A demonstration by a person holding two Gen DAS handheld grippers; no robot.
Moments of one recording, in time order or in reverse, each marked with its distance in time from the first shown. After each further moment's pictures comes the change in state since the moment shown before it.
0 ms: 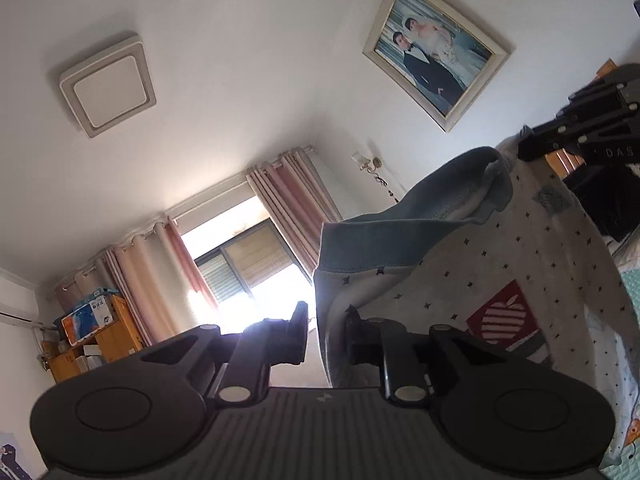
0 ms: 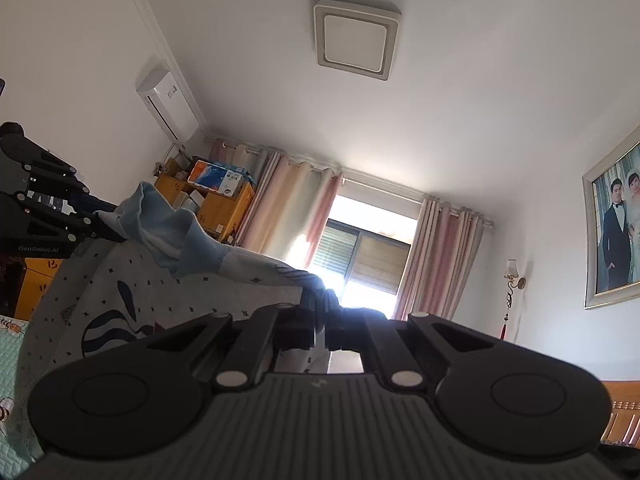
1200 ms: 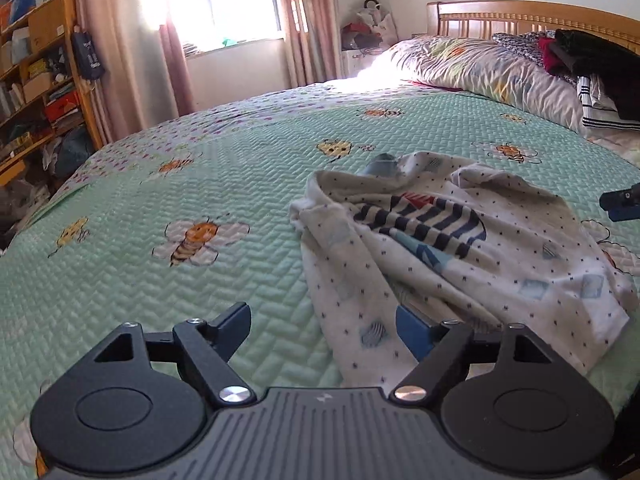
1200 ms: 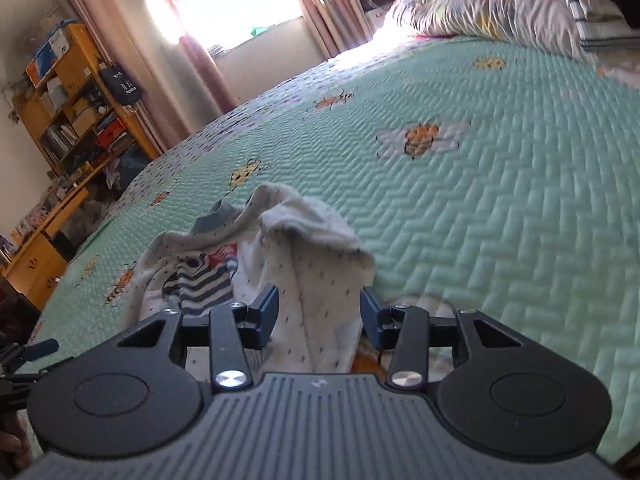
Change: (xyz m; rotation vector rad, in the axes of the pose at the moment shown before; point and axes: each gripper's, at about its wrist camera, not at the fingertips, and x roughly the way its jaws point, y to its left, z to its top) left arm 0.063 -0.085 -0.294 -0.483 0.769 -0.244; right arm 0.016 0.011 -0.342 0.883 0.903 -0.085
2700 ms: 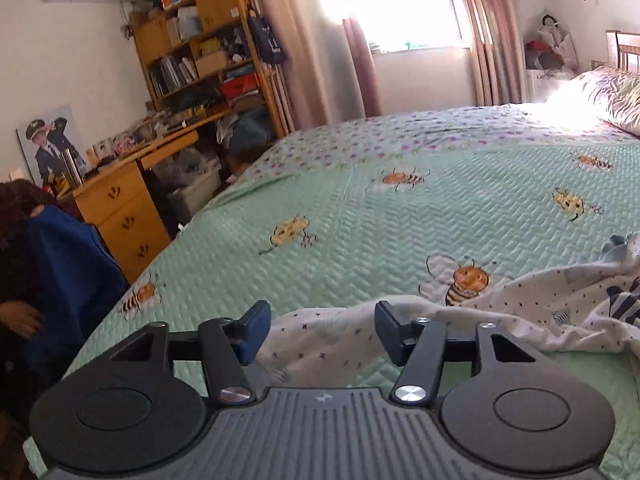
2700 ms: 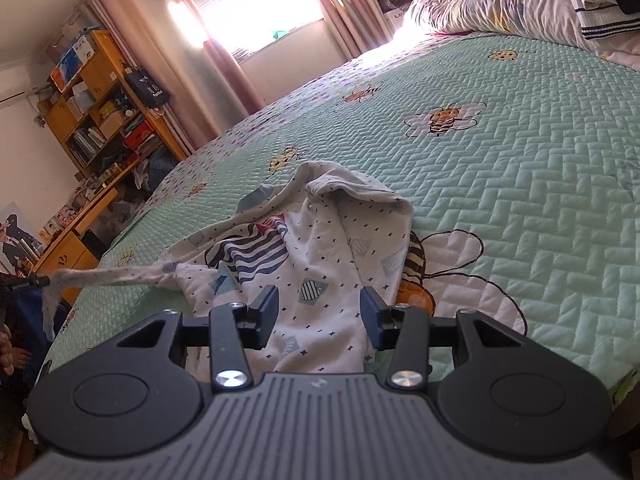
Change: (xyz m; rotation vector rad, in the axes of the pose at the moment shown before) left arm -0.021 0.153 0.053 -0.183 -0.003 0.455; right arm -0.038 0.017 -0.028 -0.002 -0.014 0.062
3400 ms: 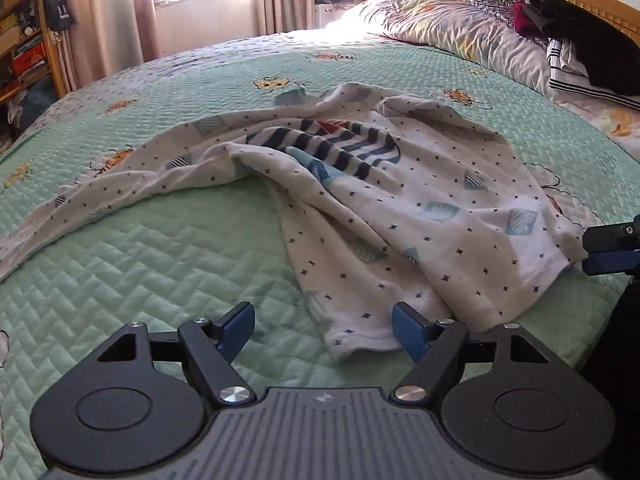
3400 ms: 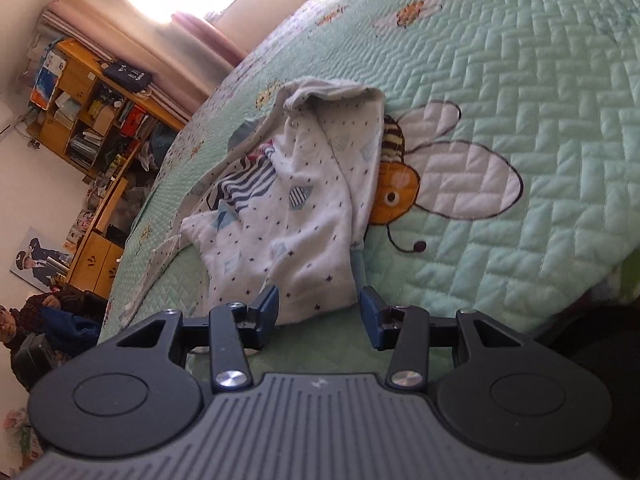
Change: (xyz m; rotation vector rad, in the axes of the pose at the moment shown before) left arm -0.055 -0.212 -0.123 0.180 0.152 -0.591; right arm 0.001 -0.033 -0.038 0.262 0.232 0.105
